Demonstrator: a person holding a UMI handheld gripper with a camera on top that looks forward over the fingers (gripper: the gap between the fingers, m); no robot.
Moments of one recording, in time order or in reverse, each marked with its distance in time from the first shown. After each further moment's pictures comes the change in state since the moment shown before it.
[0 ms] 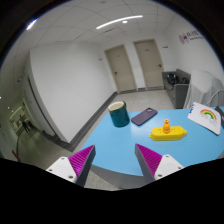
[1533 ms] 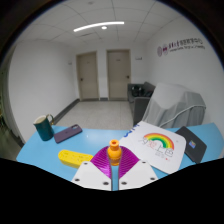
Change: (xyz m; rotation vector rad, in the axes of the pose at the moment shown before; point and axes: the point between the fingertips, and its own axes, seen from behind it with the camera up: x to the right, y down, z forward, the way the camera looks) arm 0.331 -0.087 0.007 0.089 0.387 -0.090
